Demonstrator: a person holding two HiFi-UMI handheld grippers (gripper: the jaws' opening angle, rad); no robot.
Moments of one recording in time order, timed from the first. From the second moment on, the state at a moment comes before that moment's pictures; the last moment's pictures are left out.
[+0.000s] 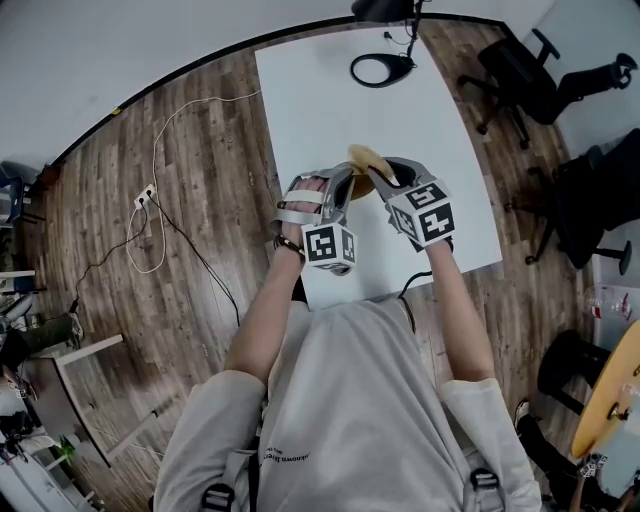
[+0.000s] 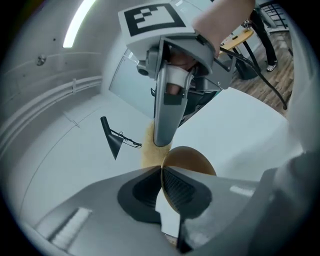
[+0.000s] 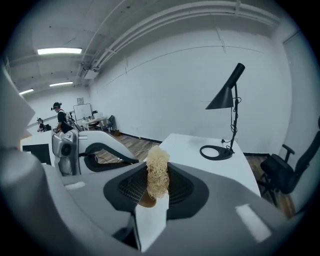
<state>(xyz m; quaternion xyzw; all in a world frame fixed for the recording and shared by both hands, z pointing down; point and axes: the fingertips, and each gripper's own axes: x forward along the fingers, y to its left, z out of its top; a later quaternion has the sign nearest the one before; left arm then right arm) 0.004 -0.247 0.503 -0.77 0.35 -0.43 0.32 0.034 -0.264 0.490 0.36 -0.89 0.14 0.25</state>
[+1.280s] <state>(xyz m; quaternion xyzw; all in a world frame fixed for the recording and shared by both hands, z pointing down) -0.024 -0.258 0.478 -0.86 0.41 -0.27 0.11 0.062 -0.242 0.537 0.31 -0.91 0.18 0.21</state>
